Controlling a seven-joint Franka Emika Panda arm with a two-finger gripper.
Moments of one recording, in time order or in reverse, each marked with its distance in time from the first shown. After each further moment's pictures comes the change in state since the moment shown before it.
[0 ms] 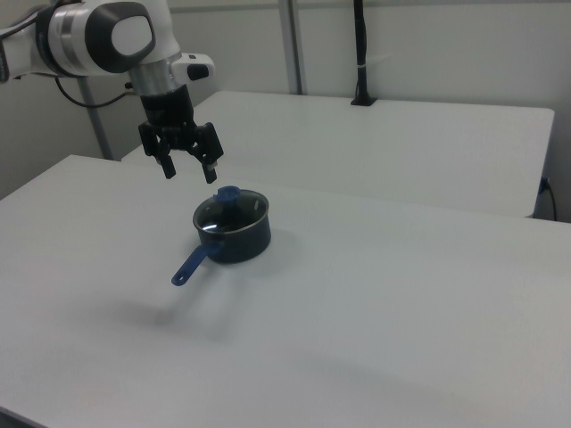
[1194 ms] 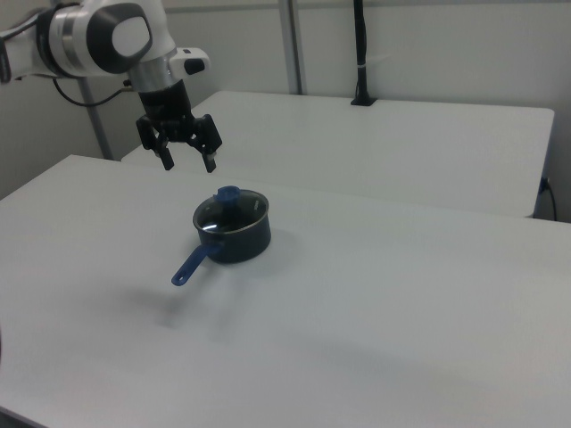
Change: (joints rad) arm 0.041 0.055 0.005 0.044 0.002 0.079 -0.045
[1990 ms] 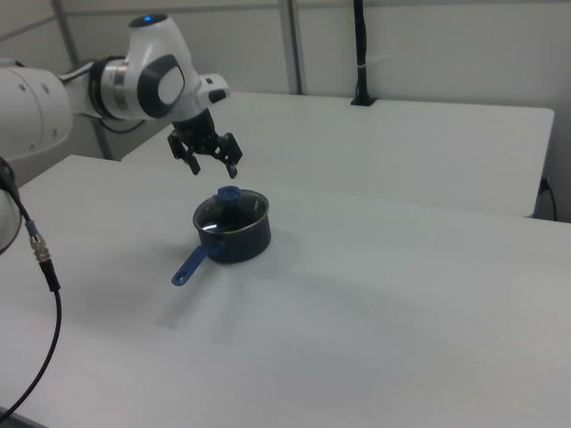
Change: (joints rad) arm 0.063 0.310 0.001 0.167 0.000 0.295 0.079
